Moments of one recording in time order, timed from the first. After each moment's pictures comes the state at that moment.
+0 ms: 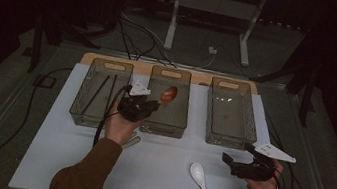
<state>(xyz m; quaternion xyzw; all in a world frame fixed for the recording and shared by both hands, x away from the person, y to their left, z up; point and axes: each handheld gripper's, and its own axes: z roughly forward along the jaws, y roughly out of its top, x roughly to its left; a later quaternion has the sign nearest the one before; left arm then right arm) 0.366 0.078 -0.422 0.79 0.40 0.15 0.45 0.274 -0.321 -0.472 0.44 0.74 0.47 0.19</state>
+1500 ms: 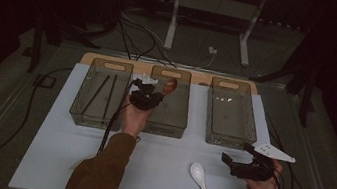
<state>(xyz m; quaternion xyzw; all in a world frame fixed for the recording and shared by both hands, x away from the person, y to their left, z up) 0.423 0.057 -0.459 0.75 0.48 0.15 0.43 0.275 -0.320 -0.473 0.44 0.74 0.47 0.18</state>
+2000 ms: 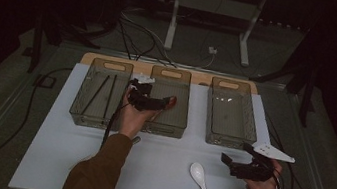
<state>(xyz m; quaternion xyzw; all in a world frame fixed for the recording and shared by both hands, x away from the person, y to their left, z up) 0.419 0.067 -0.454 0.73 0.48 0.14 0.47 0.274 -0.319 -0.474 0.44 0.74 0.47 0.18</state>
